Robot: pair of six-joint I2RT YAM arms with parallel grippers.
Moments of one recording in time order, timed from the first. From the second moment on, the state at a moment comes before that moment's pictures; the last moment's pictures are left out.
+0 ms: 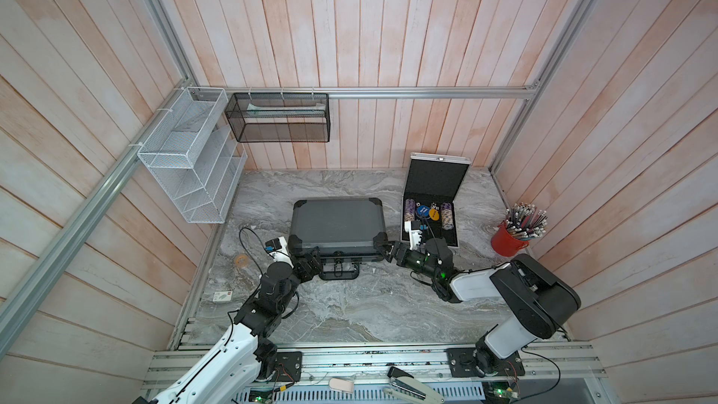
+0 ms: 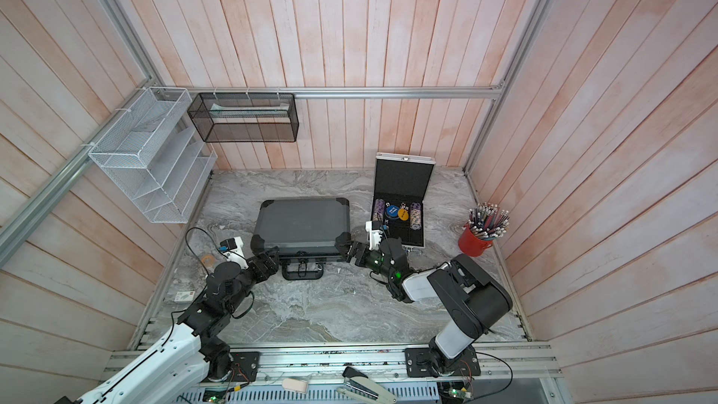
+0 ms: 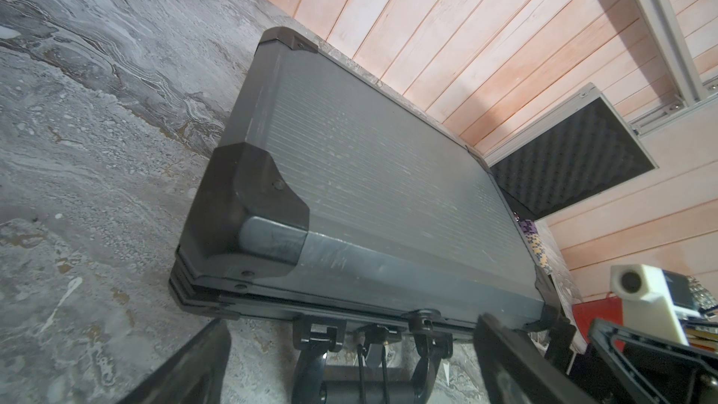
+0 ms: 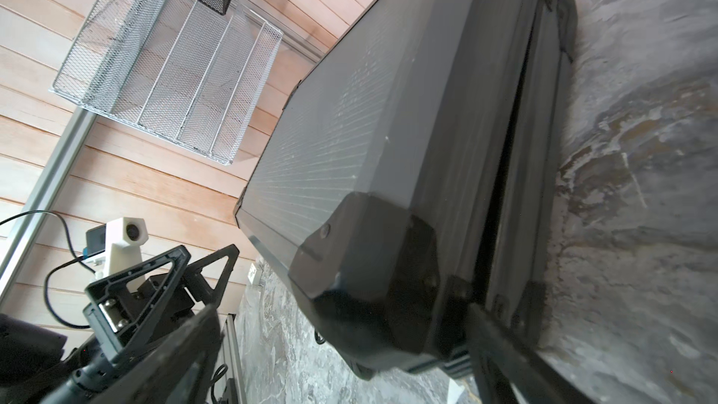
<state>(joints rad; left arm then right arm) -0.48 0.69 0.26 0.05 -0.19 -0.70 0.61 1.62 0.43 0.97 -0.40 0.94</state>
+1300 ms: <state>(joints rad) -0.50 0.74 0.26 0.08 -0.22 -0.61 0.58 1.57 0.77 0.62 -0.43 0.74</state>
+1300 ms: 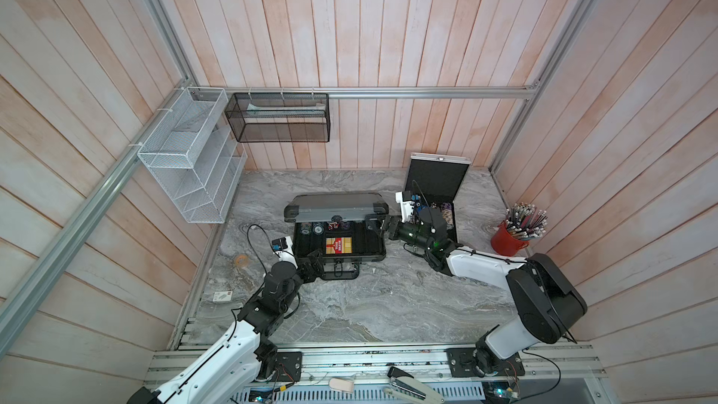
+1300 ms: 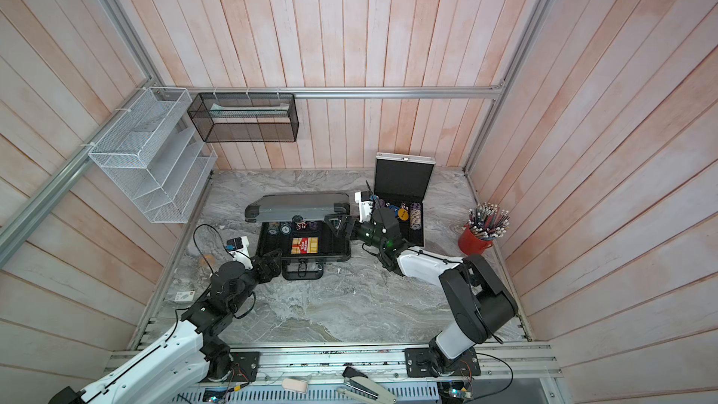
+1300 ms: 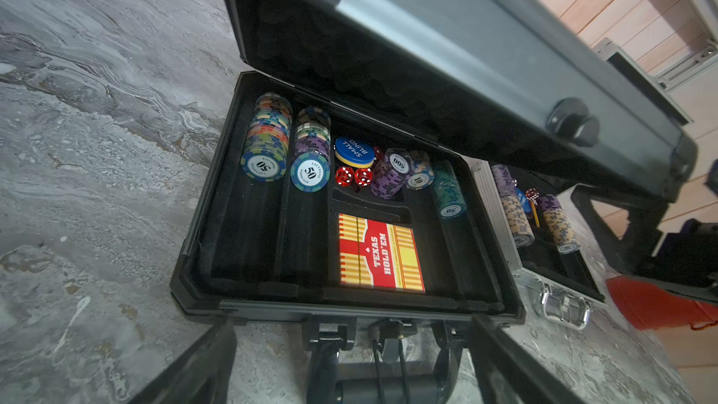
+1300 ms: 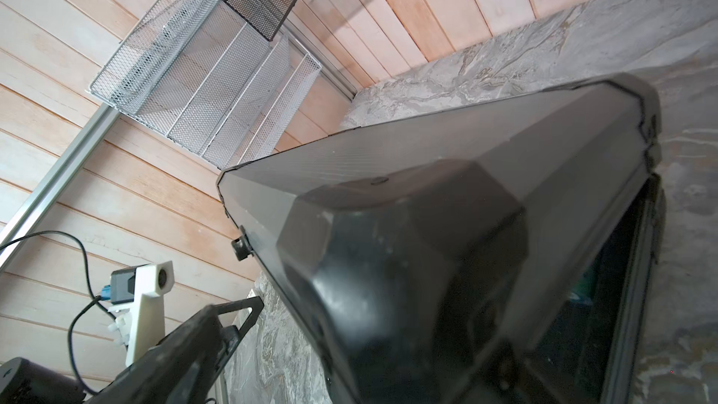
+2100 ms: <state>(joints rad) -0.22 1.08 0.32 0.15 -0.01 -0.65 0.50 1.67 1.01 0.56 -0.47 0.65</state>
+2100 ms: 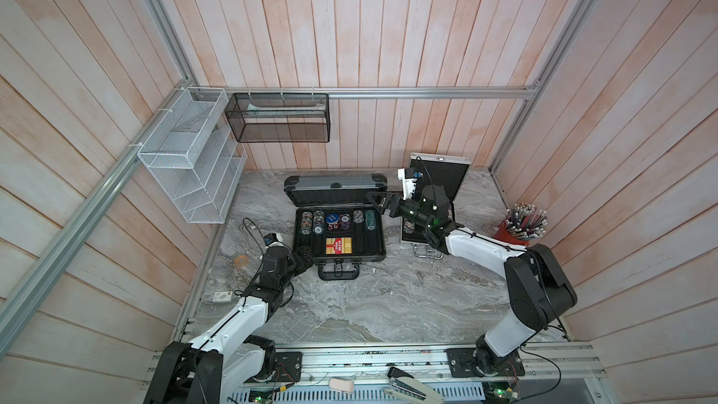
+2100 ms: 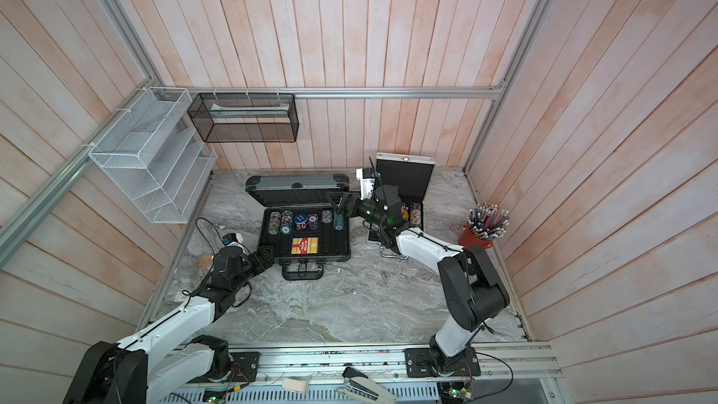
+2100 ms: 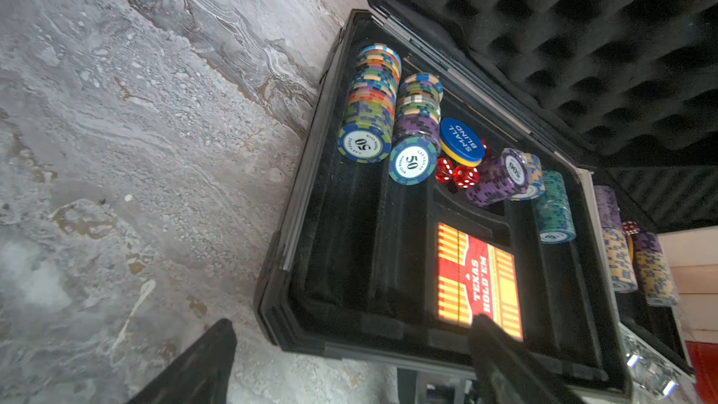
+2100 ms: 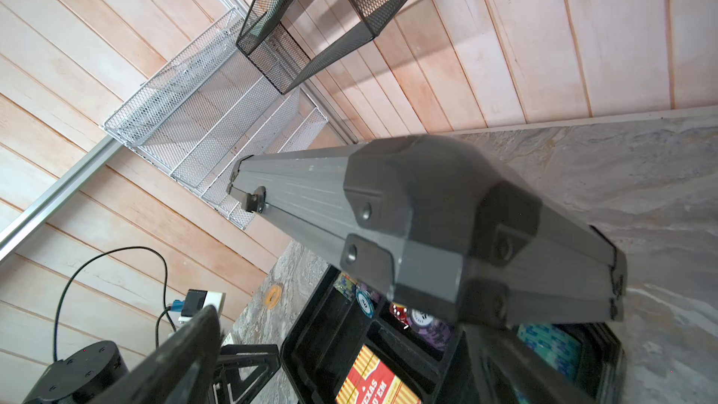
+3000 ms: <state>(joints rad) -0.11 1.27 0.37 0.22 0.10 -0.67 0.41 1.85 1.22 0.60 -0.50 0.66</state>
